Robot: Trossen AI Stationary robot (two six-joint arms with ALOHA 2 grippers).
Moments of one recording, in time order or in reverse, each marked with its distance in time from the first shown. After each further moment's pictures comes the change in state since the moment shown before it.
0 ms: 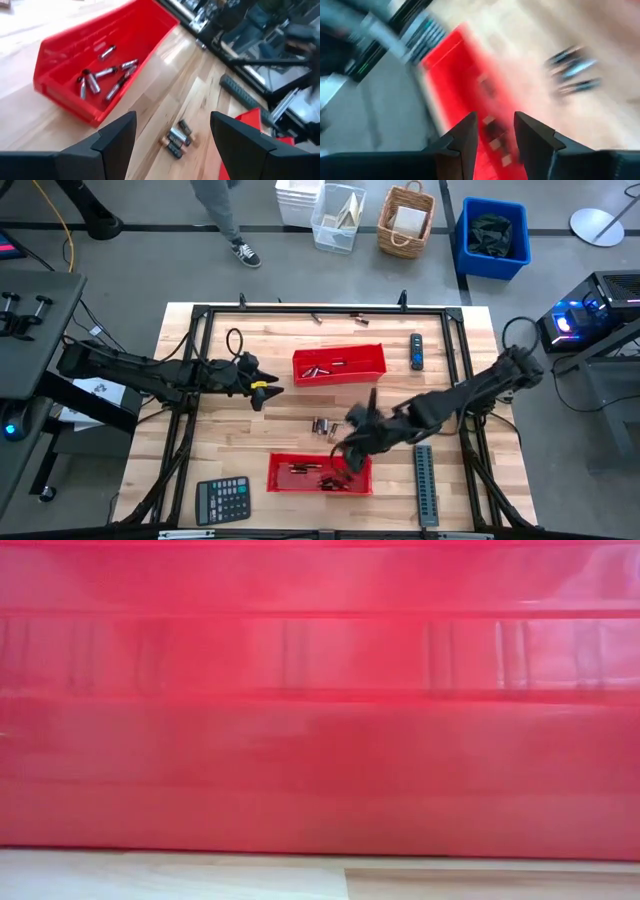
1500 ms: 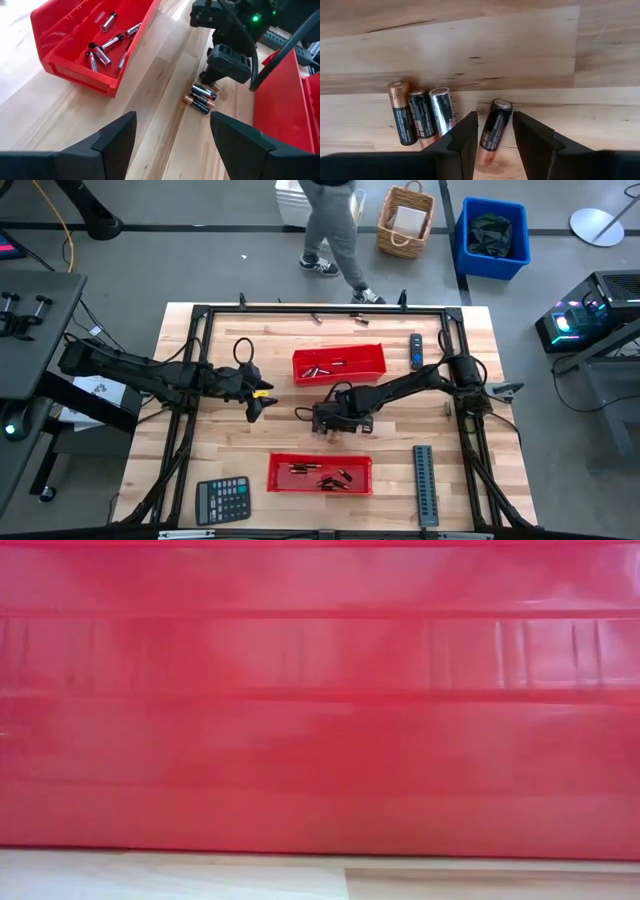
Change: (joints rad) left arm -0.044 0.019 0.000 -0.158 0.026 0.191; right arm -0.279 0.460 0.004 -0.033 -0.228 0.782
